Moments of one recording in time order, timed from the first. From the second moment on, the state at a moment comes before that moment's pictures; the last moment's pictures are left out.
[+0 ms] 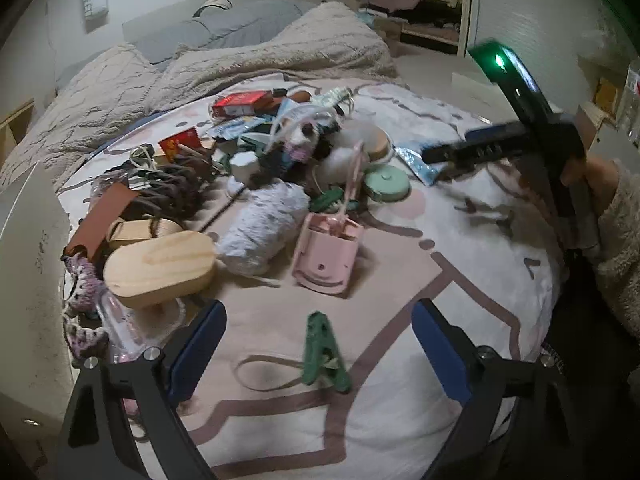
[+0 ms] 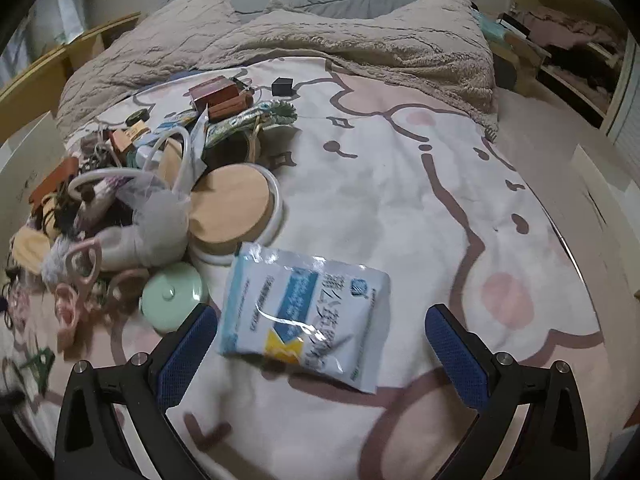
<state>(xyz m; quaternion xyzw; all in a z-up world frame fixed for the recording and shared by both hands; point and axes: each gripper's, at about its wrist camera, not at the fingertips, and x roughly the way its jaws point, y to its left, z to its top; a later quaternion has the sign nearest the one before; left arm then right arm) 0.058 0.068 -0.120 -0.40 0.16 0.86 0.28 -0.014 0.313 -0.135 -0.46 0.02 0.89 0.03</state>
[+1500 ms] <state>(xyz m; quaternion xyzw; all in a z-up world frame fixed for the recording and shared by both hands) 0.071 0.062 -0.125 -0.41 0.16 0.85 0.29 -0.023 0.305 -0.172 -0.46 0.03 0.89 0.06</state>
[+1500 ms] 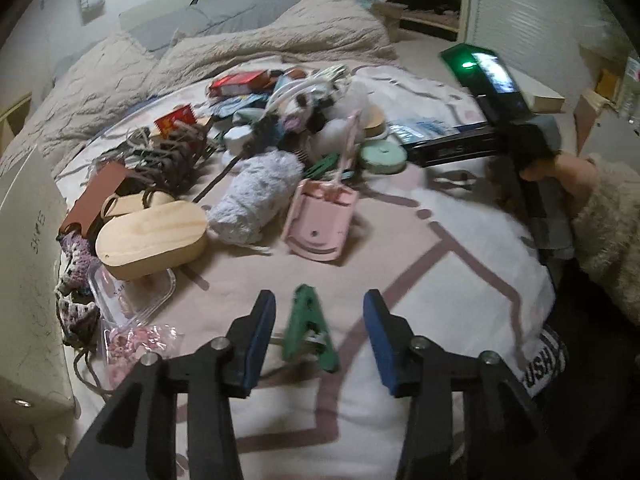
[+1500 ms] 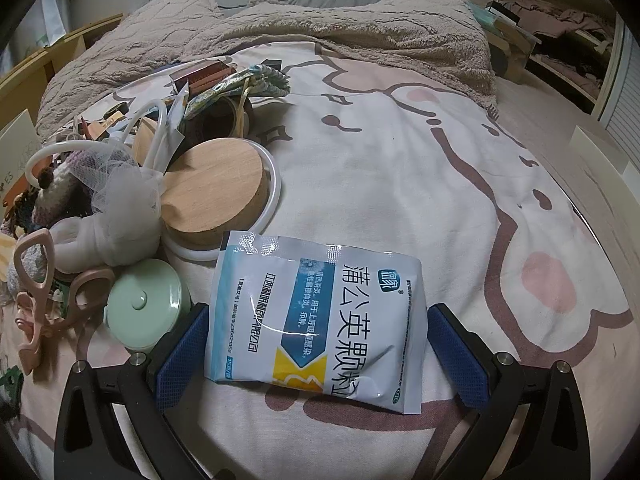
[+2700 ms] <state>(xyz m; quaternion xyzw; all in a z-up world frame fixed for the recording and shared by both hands) 0.100 0.074 -0.155 -0.32 0.32 0.86 0.21 -0.020 0.304 -0.170 -0.45 0.02 0.89 0.06</state>
